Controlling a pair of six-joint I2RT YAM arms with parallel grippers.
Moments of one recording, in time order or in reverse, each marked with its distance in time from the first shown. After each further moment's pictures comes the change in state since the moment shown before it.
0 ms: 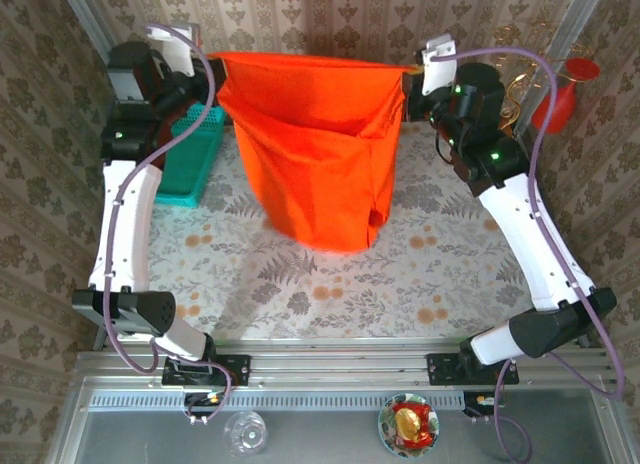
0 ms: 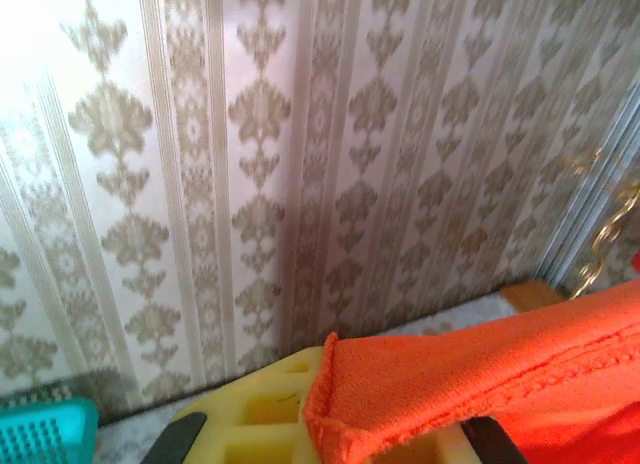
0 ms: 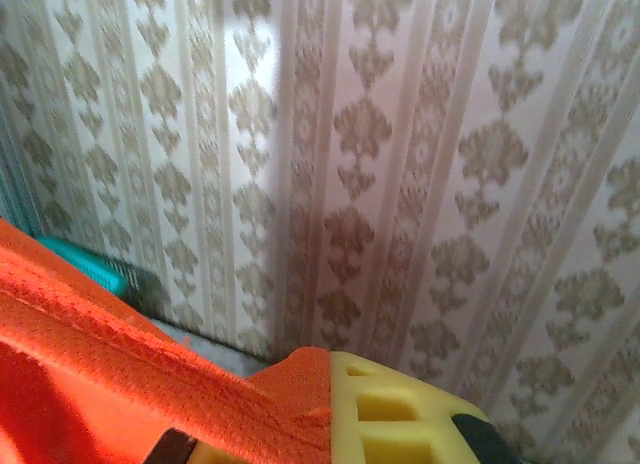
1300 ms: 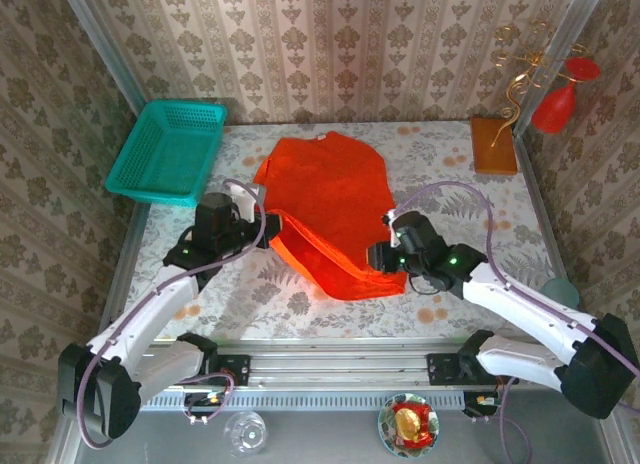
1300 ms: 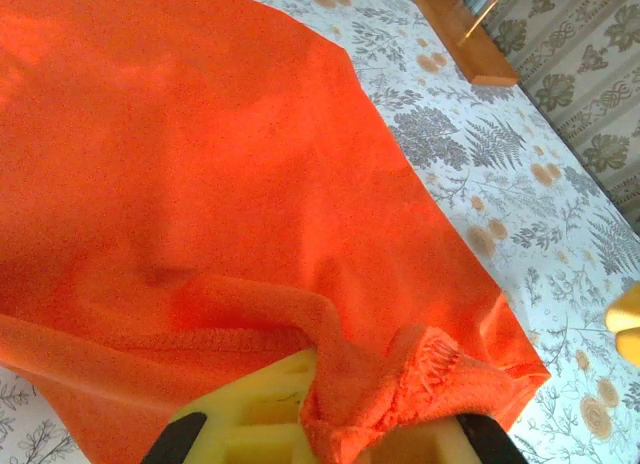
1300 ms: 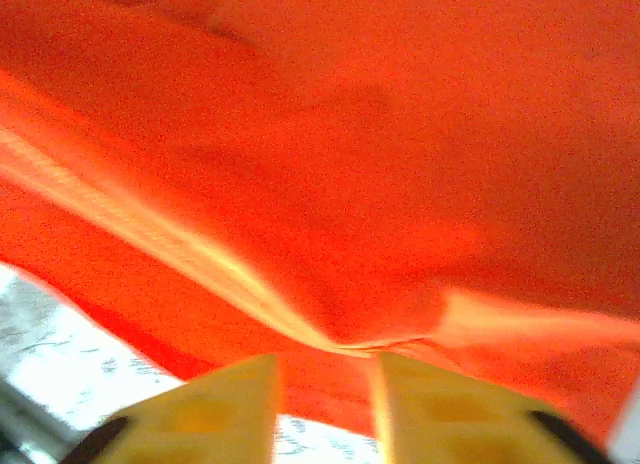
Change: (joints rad) left arm -0.305 -0.516 -1.265 0.303 -0.047 -0.211; right arm 0.396 -0.362 -1.009 -0.117 -0.054 0.642
